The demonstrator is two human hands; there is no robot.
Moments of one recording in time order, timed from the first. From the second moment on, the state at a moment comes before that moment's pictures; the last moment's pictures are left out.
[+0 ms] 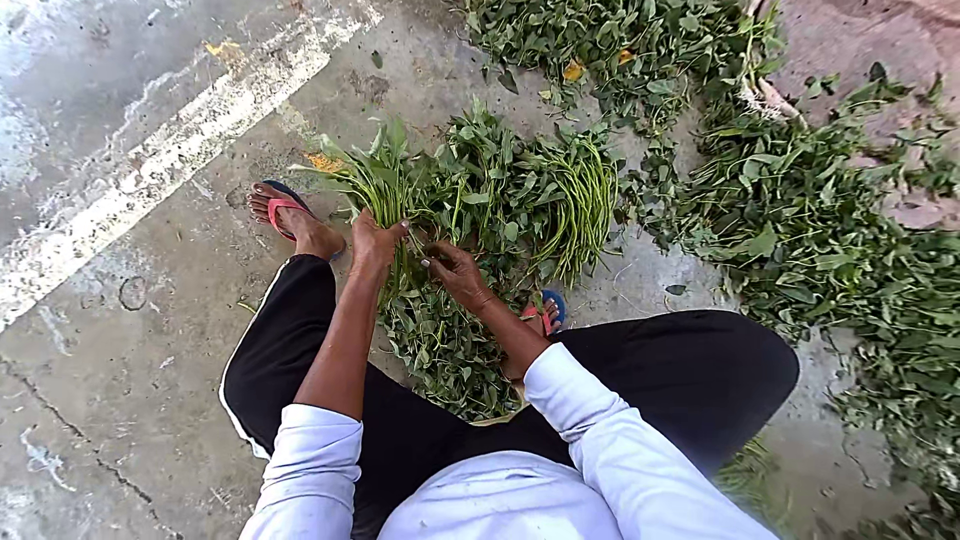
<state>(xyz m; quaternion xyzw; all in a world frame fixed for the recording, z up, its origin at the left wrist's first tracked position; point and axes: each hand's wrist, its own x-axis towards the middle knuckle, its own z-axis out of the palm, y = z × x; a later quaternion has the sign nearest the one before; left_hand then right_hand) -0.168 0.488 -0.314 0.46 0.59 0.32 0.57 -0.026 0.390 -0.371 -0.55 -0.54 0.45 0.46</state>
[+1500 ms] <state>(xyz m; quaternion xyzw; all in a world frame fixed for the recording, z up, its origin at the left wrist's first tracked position) -0.172 0.485 -0.313 0.19 0.53 0.41 0.72 -0.012 0.344 -0.375 -0.56 -0.66 0.40 0.31</state>
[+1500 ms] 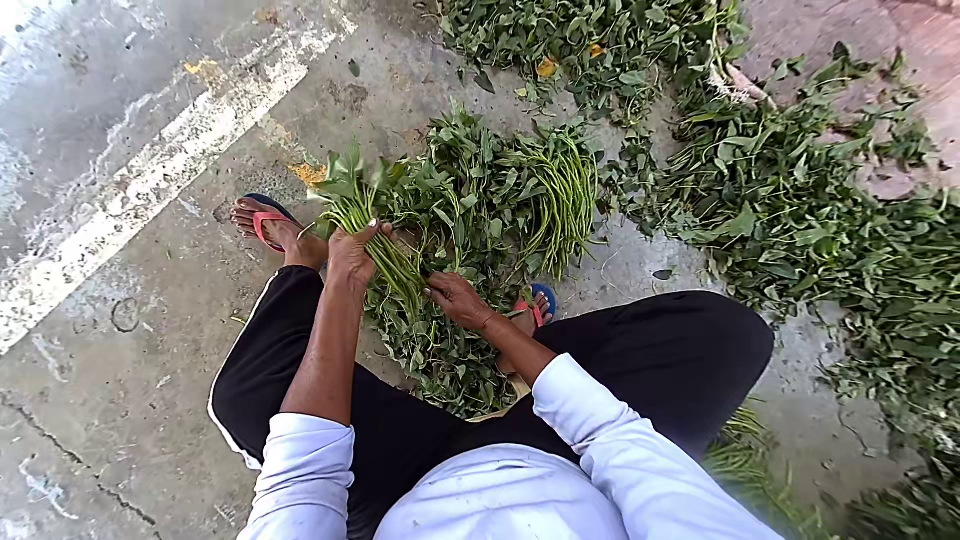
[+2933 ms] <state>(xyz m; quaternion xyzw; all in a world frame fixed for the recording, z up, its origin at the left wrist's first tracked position) -0.165 0.476 -0.329 0.39 0.63 0.25 0.63 -0.044 0.367 -0.370 -0.68 -0.55 0.40 0.27</state>
